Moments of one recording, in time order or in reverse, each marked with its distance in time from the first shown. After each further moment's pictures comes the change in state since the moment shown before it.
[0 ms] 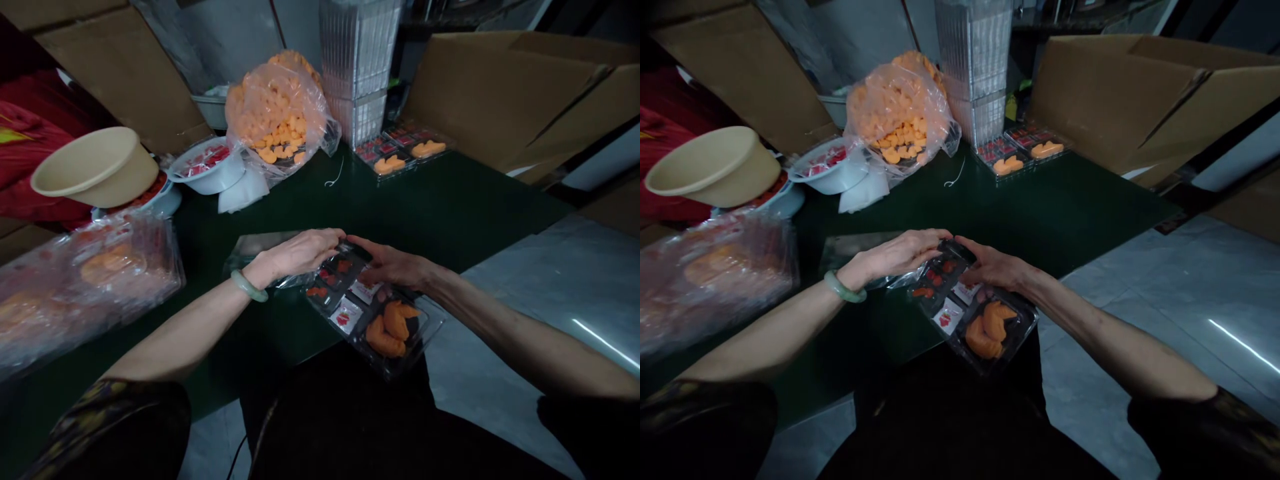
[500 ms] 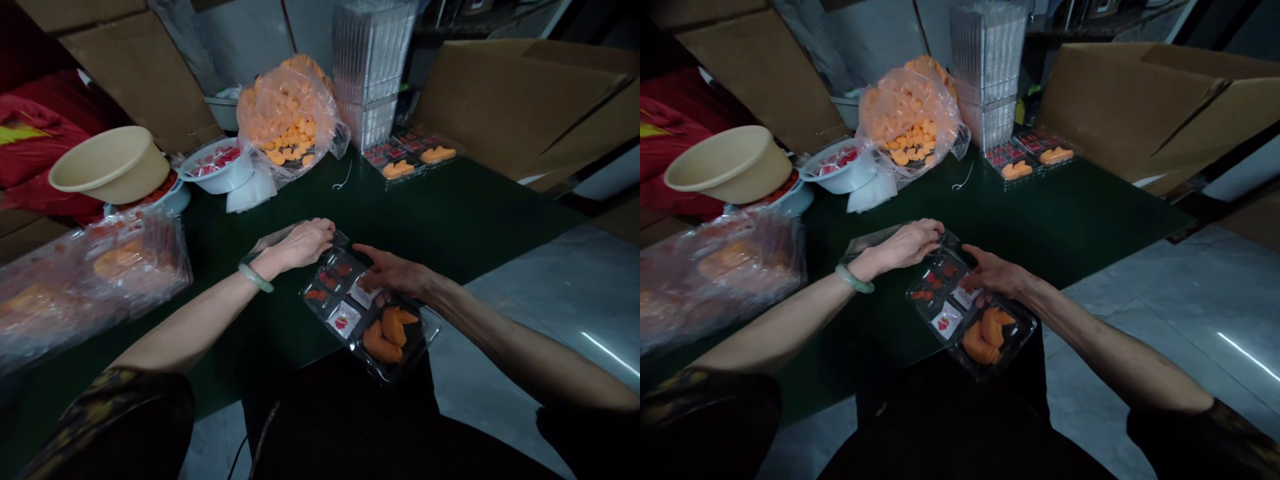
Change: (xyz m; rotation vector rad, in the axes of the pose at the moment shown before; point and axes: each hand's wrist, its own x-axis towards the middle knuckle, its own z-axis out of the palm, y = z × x) left_hand -0.003 -0.027 0.004 0.301 0.040 -0.140; right_hand 0.011 0.003 0.012 0.023 0.068 0.071
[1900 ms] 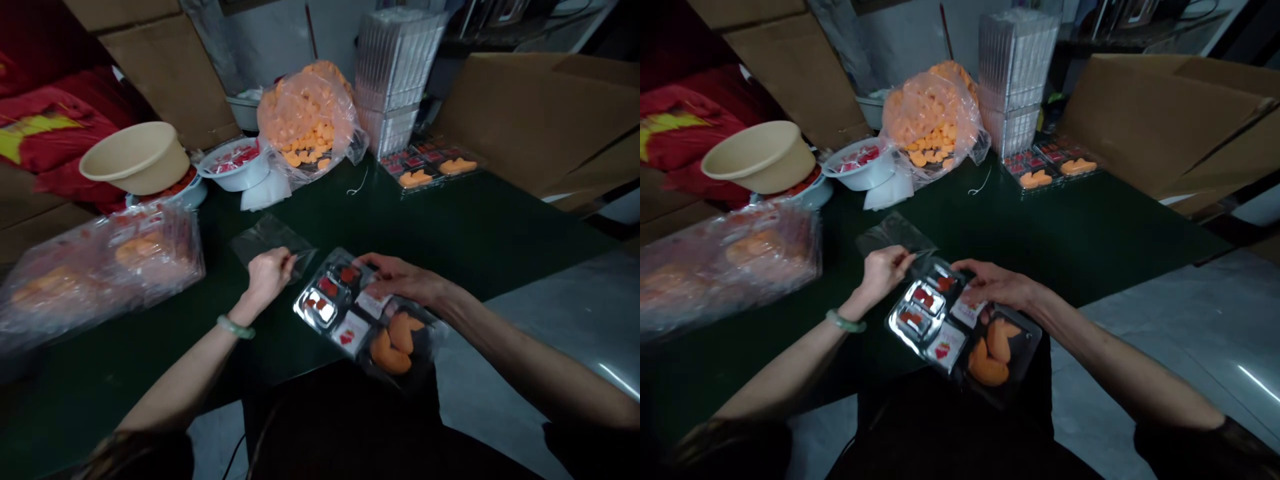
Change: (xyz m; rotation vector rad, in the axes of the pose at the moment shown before) left_hand -0.091 0.002 0.040 0.027 0.421 -0.718; right_hand 0.008 -0.004 -0.004 0.038 -0.251 -0.126
